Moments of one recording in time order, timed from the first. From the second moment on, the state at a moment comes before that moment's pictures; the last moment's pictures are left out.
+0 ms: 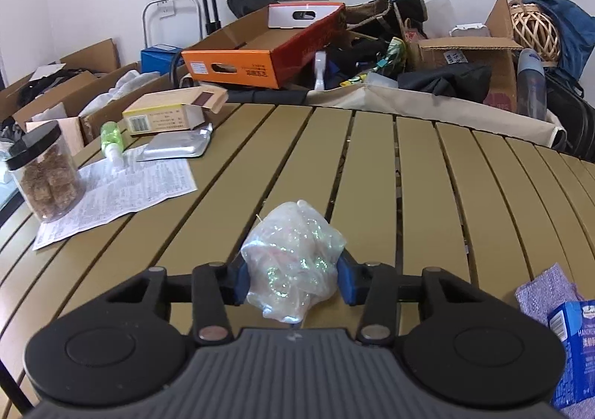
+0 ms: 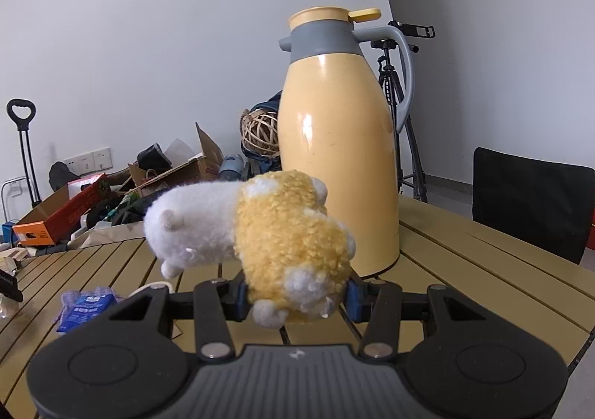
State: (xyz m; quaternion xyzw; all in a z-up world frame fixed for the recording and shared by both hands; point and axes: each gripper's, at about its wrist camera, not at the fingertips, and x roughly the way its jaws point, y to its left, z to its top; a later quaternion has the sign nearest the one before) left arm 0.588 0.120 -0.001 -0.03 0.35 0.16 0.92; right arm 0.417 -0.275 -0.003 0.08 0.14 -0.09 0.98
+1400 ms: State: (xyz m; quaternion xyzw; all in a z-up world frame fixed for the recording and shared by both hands) left arm 0.329 0.032 0.050 0.00 0.26 0.04 0.96; right arm 0.276 -0.258 0.022 0.05 0.08 0.03 0.99
